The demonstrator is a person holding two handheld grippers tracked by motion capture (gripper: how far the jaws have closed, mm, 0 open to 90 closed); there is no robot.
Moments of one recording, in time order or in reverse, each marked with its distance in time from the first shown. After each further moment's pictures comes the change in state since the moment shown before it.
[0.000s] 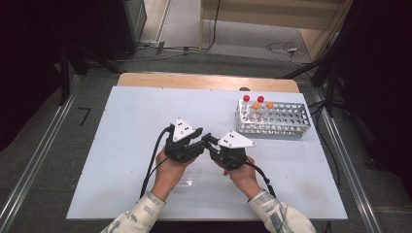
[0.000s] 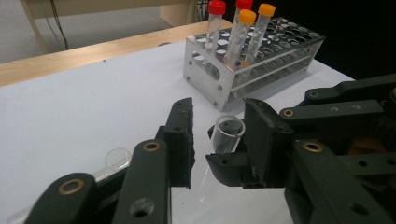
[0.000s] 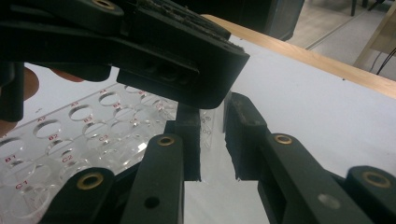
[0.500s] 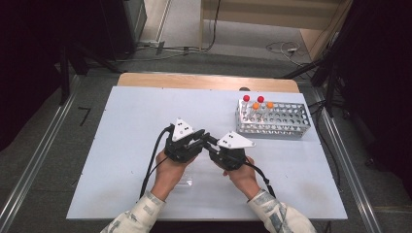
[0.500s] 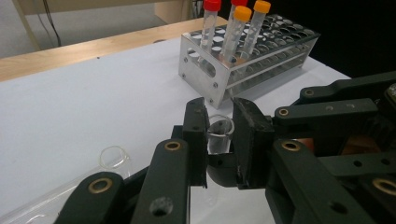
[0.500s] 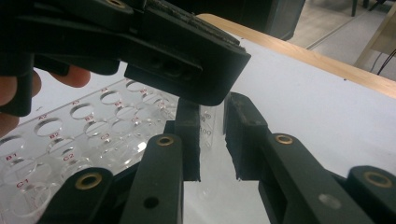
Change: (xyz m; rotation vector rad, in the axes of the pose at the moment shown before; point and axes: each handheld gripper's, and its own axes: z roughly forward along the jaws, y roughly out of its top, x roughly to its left) left arm 0.002 0.000 0.000 0.001 -0.012 -0.011; right arm 0.001 0.000 0.000 0.000 0.003 -0.004
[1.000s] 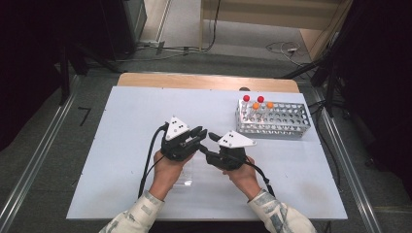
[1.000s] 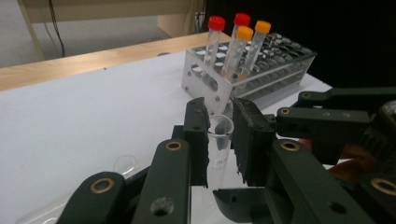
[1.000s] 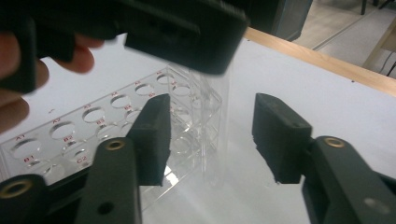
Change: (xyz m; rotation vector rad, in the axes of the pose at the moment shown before) left arm 0.006 0.006 -0.012 -0.062 -0.002 -0.039; right arm 0.000 0.004 -0.002 0.003 0.026 0.006
